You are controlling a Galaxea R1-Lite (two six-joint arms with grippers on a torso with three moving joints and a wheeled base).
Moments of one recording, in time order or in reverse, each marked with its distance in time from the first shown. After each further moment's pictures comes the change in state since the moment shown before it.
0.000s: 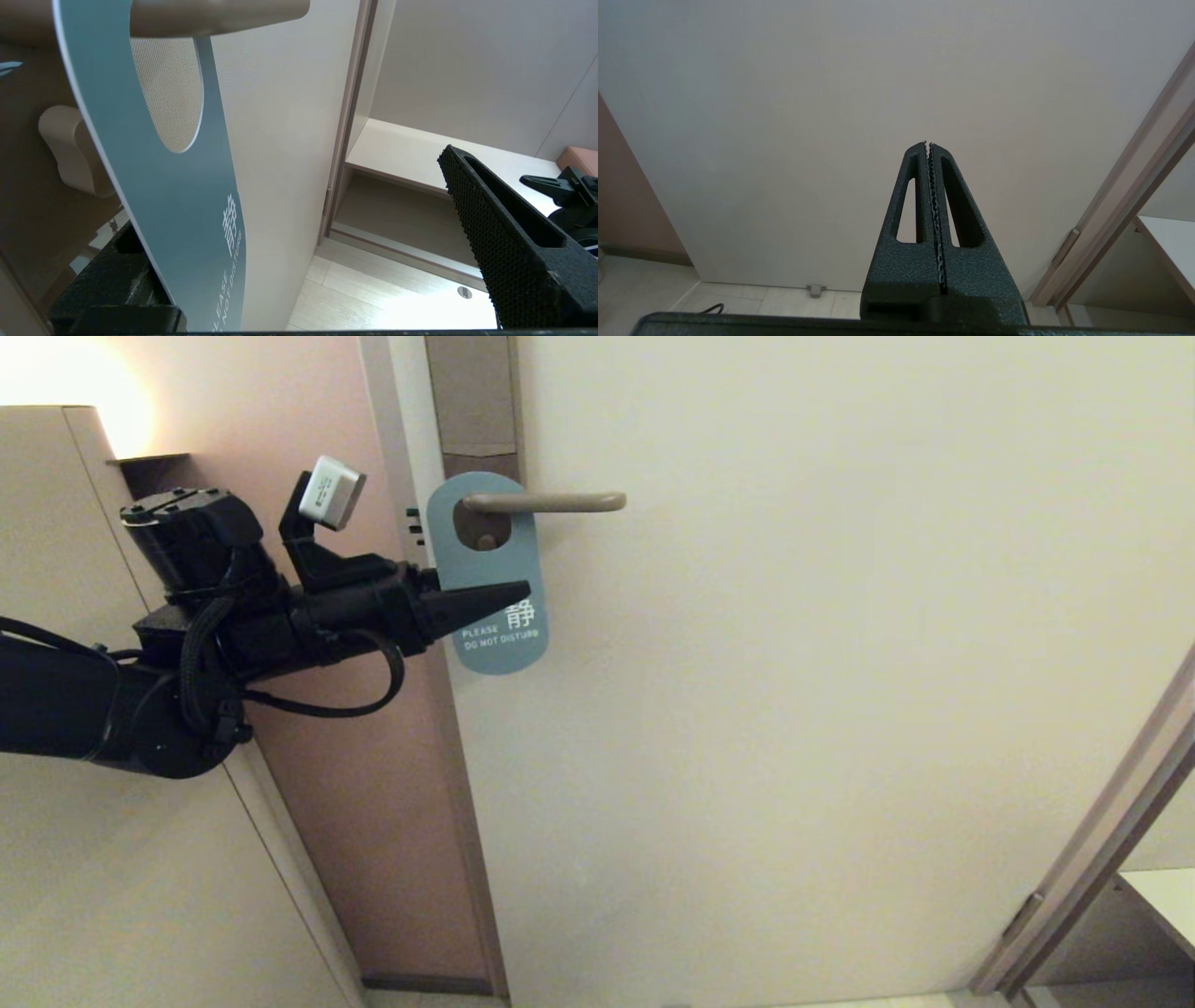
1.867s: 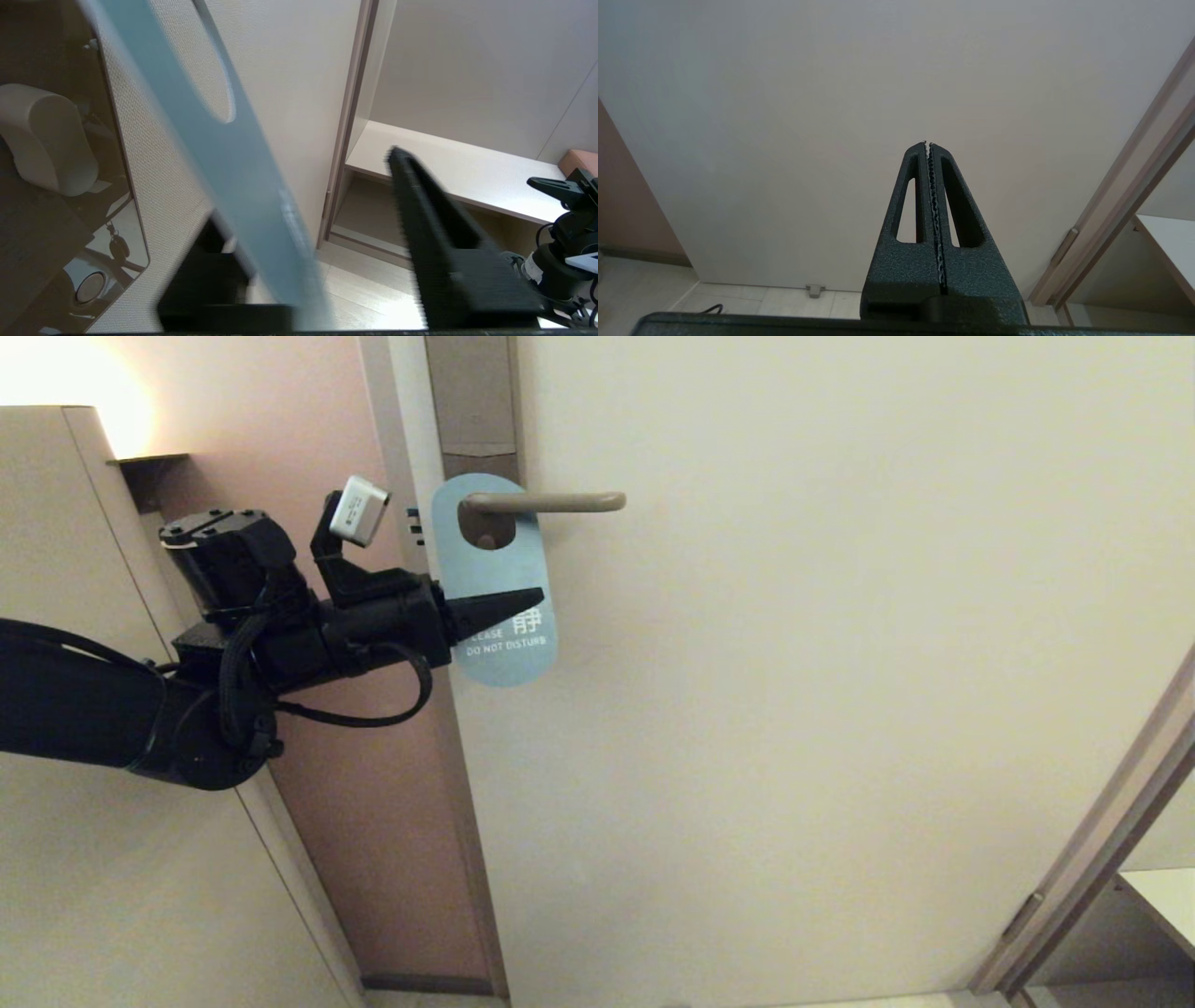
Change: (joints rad) left arm -0.036 0.044 0.013 -0.070 0.035 -0.012; right arm 0.000 0.000 0.000 0.000 -0.001 0.001
